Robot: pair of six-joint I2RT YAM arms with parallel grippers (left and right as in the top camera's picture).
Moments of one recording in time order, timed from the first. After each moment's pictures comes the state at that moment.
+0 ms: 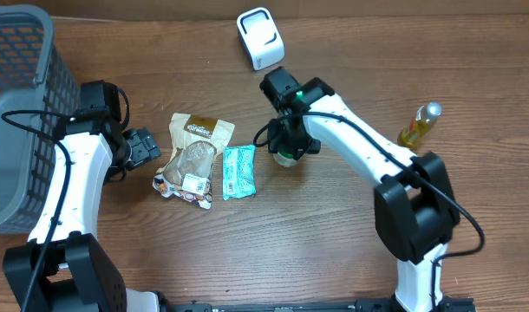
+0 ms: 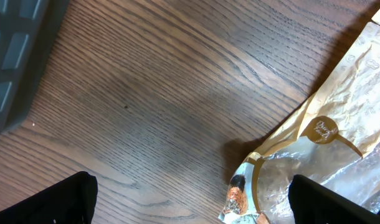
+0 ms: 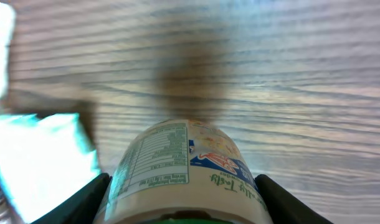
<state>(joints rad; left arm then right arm) 0.16 1.62 1.21 -0.97 -0.13 -0.39 0.57 2.05 1.71 -1.09 0.00 0.55</state>
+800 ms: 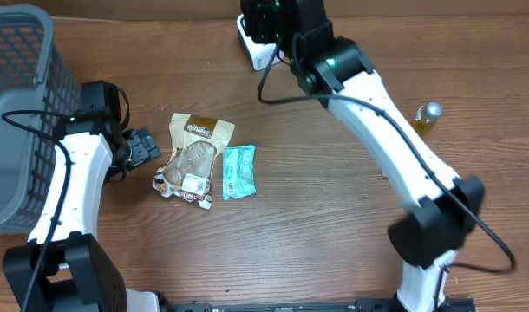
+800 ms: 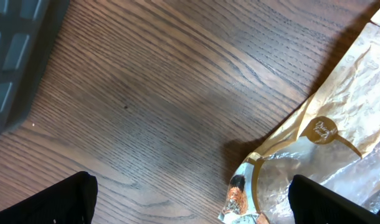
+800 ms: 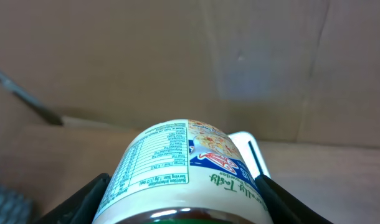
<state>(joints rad) 0.16 1.62 1.21 -0.97 -0.13 -0.39 0.51 2.03 2.02 -0.40 0.16 0.36</state>
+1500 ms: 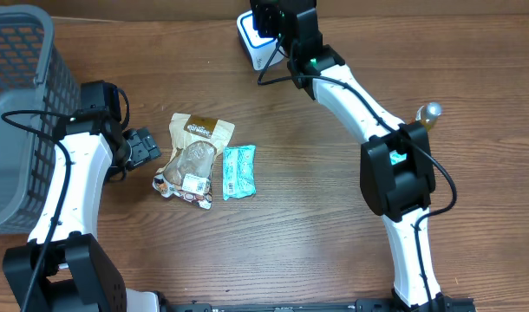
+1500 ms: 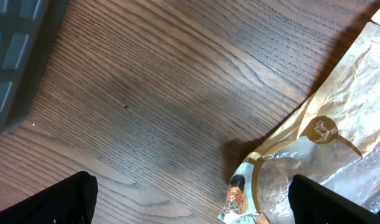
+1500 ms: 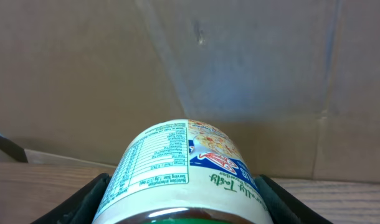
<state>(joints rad) 0.16 1.62 1.21 -0.97 -0.13 -0.39 0.41 2.36 2.00 0.09 0.09 0.36</state>
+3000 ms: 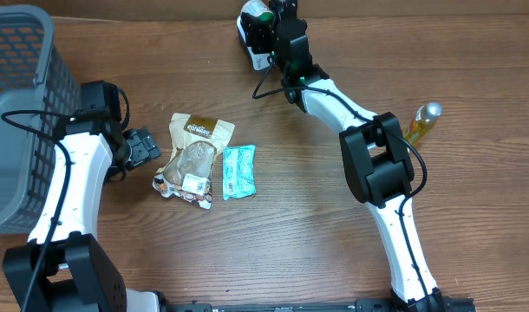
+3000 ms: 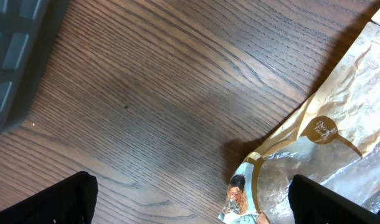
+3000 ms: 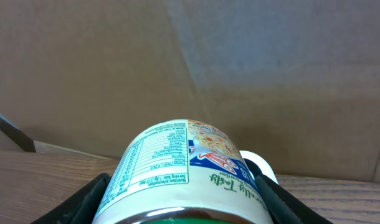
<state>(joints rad) 0.16 1.62 1.21 -0.97 -0.13 -0.39 0.41 2.56 2.00 0.37 0.01 0.36</state>
